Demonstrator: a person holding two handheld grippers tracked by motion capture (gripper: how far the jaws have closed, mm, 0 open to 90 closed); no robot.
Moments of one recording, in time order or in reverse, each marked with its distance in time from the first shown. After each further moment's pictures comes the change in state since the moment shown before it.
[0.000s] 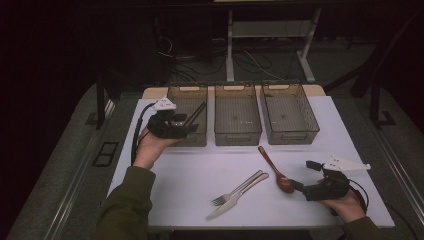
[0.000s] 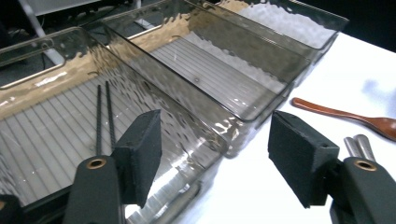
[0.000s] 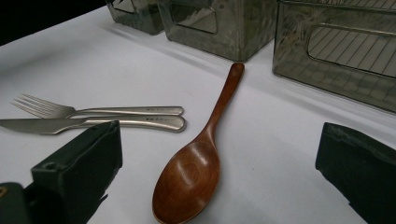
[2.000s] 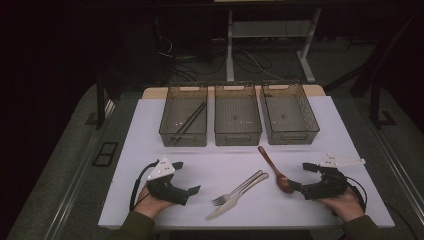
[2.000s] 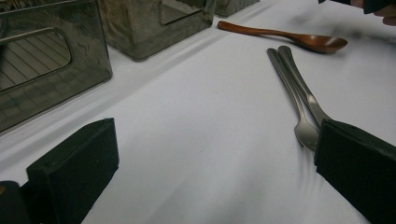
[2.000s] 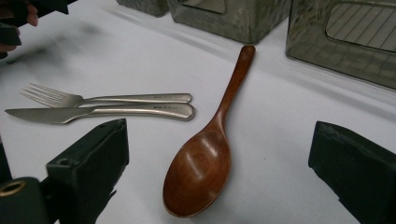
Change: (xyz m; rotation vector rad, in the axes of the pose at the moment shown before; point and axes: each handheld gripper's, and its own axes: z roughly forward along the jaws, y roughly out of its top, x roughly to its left) left arm -0.075 -0.123 -0.018 -0.032 -0.088 0.036; right arm 0.000 0.007 0.005 0.105 0.031 0.027
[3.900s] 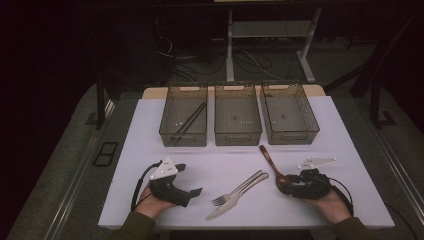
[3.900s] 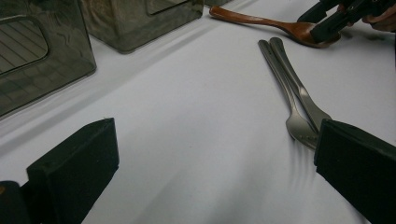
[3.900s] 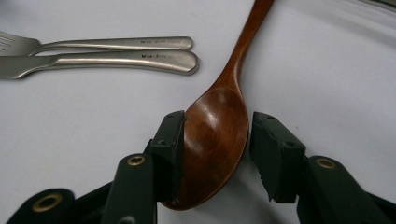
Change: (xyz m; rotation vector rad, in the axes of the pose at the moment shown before) left arm -0.002 0.000 0.004 0.025 -0.036 -0.001; right arm 0.018 -0.002 0.033 0.224 -0.082 -0.017
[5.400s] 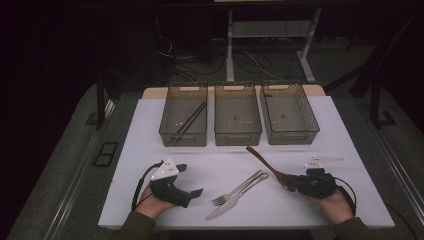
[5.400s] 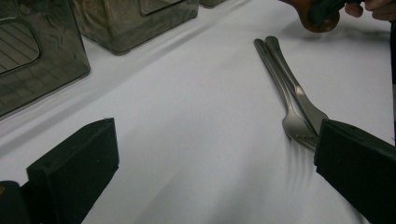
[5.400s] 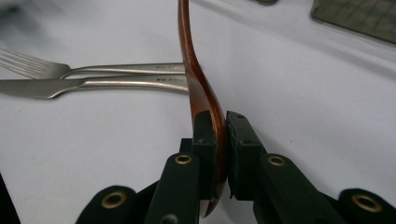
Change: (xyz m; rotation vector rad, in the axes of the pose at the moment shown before) left arm -0.001 0.000 0.002 0.002 -0.012 0.015; right arm -0.003 0.002 -0.017 -0.082 0.036 -0.003
